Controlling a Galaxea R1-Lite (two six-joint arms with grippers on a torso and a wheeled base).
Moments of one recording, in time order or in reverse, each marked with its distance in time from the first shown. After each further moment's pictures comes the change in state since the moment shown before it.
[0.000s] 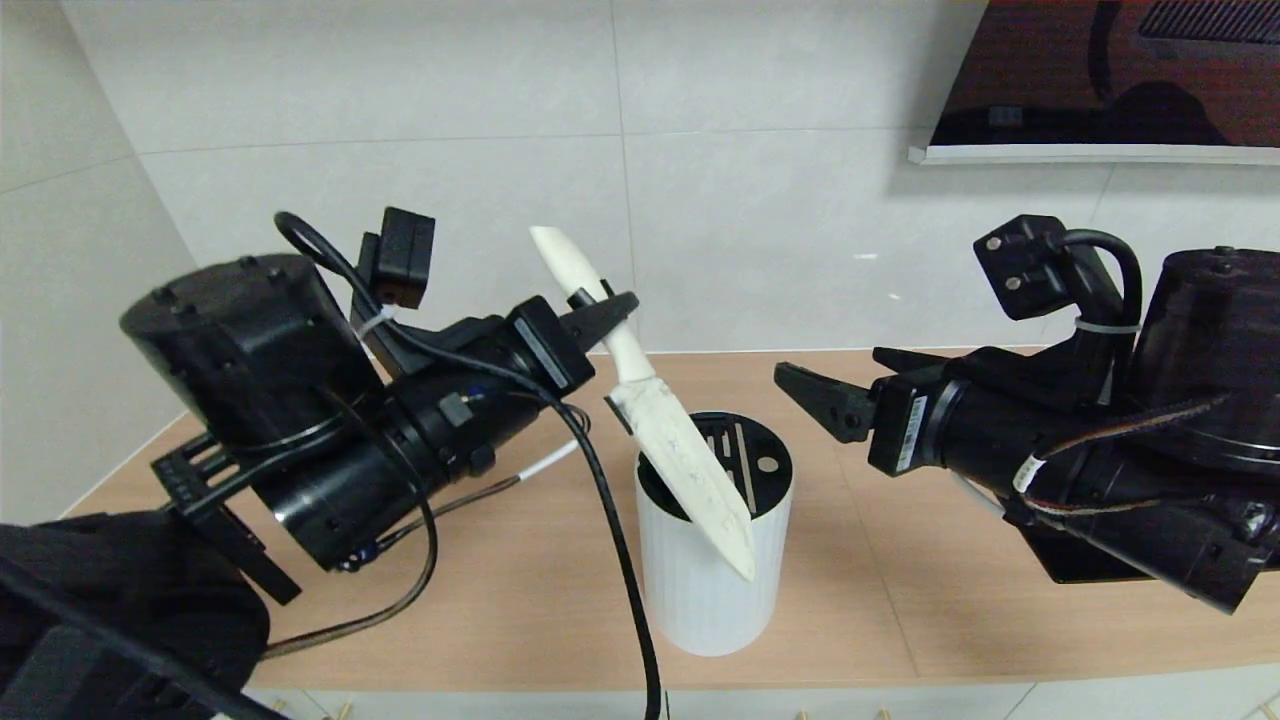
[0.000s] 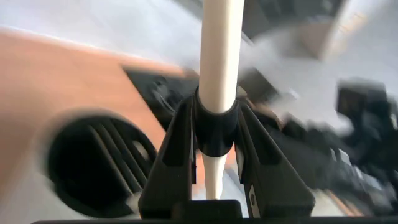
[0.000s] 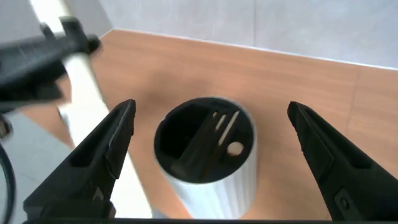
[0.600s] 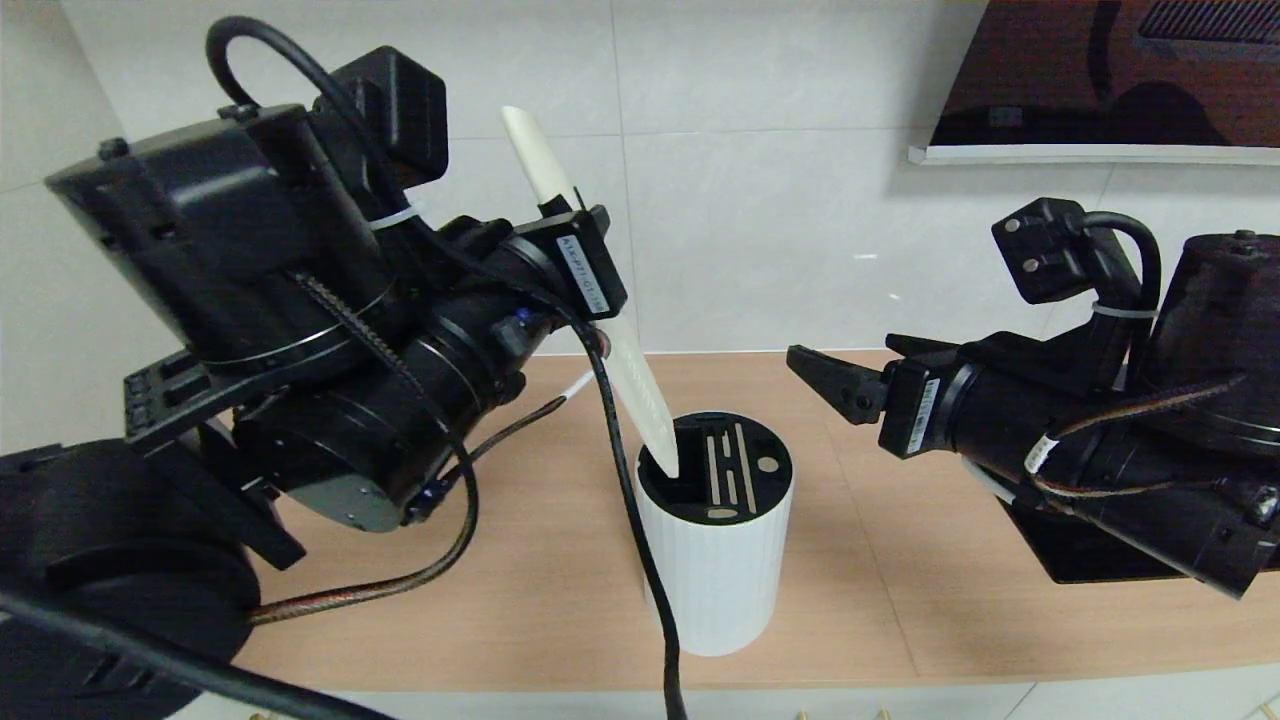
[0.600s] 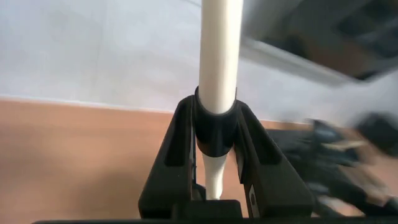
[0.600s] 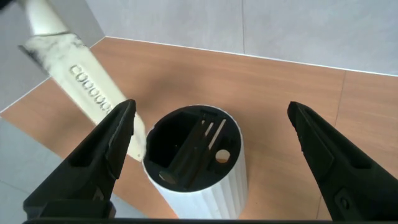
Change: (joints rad) left arm -0.176 -0.013 -0.216 0.152 0.556 0.506; right arm -0.018 -0.009 -0.010 0.000 -0.009 -0.005
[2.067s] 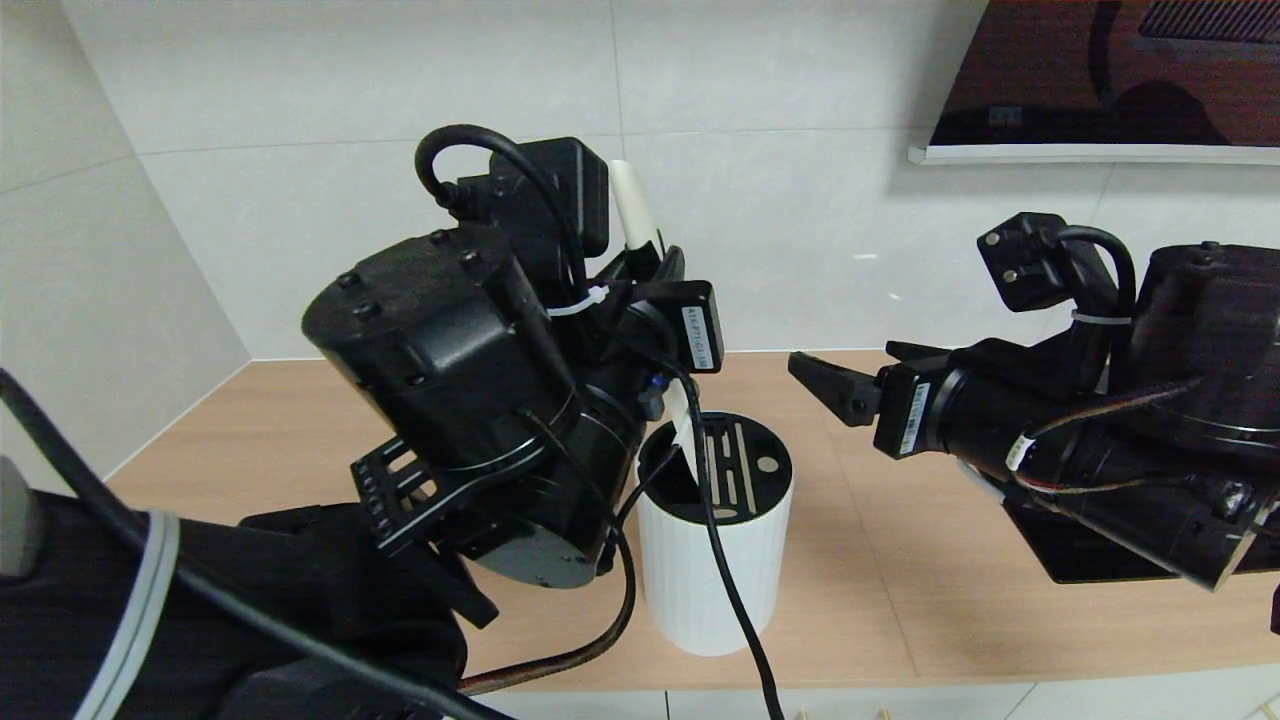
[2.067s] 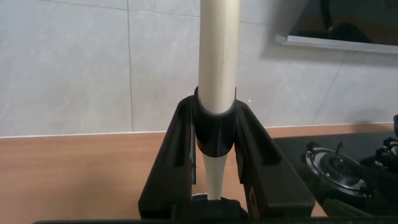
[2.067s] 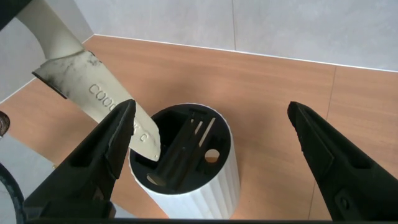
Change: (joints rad) left arm -0.108 0.177 0.004 -0.256 0.143 0.182; right arm -0.022 0.026 0.001 -0.001 0.000 0.000
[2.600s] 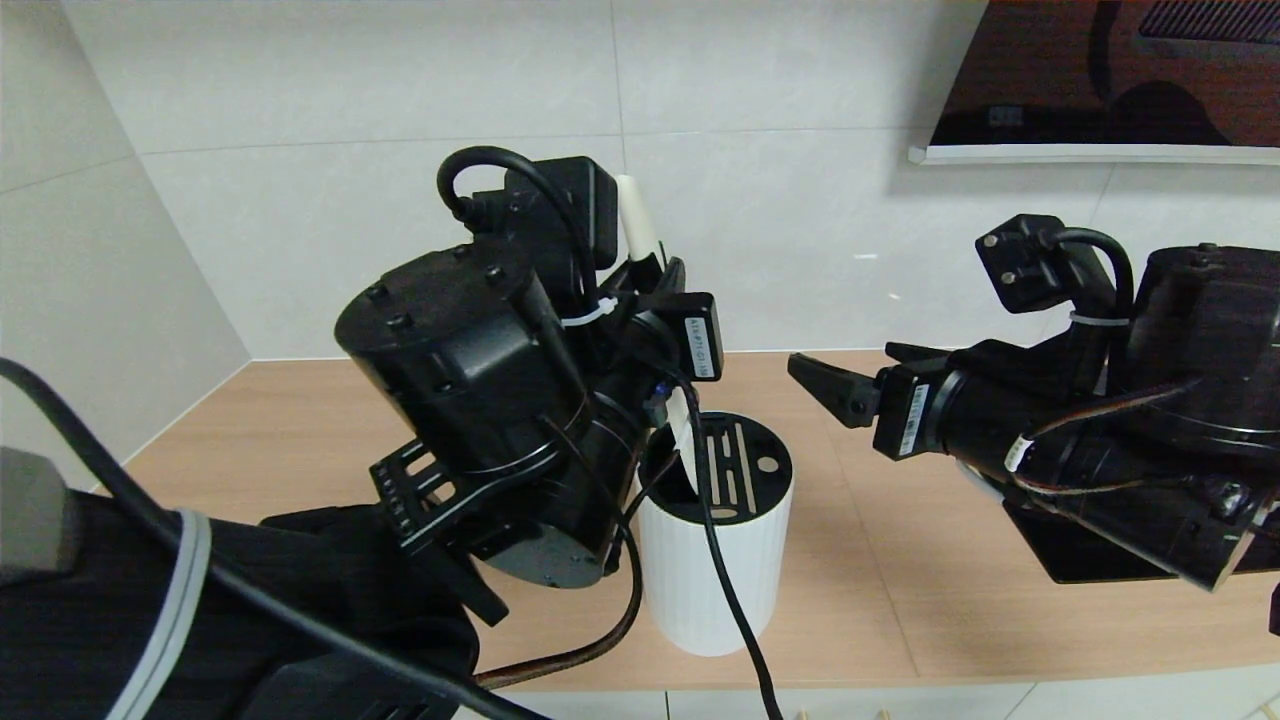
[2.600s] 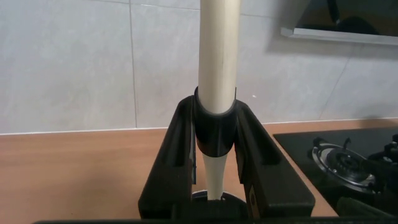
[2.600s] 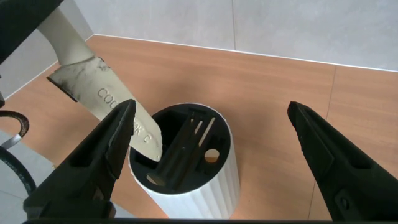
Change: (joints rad) left arm 0.007 0.018 0.003 -0.001 0.000 0.001; right arm 0.000 0.002 0.001 0.000 0.000 0.000
